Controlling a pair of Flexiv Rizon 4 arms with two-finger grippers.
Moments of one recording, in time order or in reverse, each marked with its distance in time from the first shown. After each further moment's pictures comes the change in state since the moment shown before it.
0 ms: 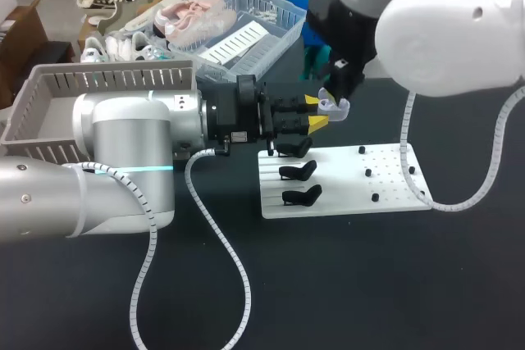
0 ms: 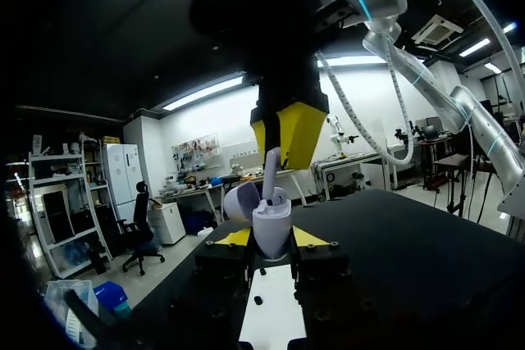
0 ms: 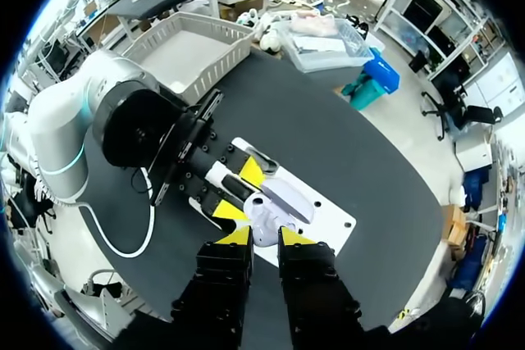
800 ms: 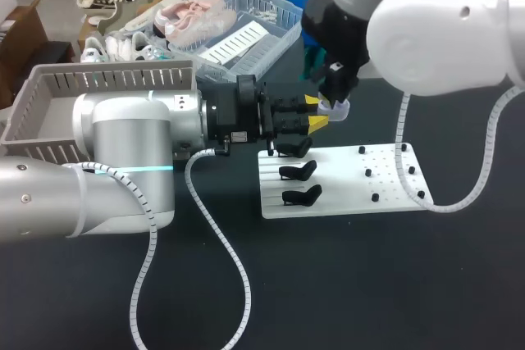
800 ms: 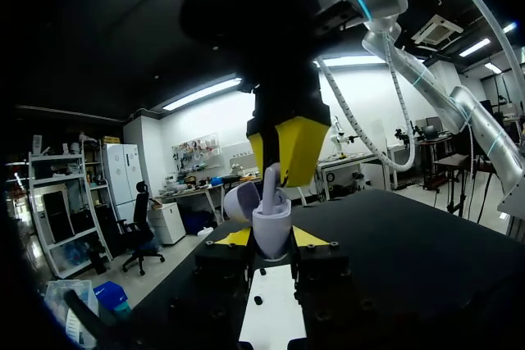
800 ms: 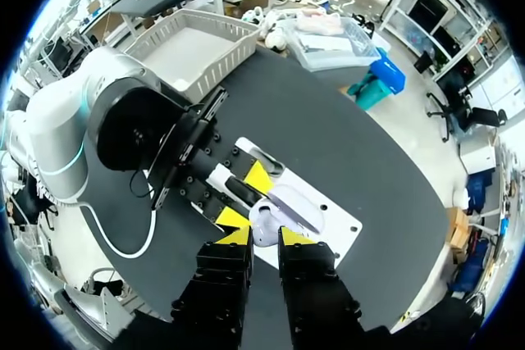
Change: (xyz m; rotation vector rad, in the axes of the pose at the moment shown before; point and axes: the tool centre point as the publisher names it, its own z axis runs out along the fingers) left arm 0.000 0.000 0.000 0.000 0.000 0.000; right arm -0.004 0.004 0.011 -0.021 0.007 -0.012
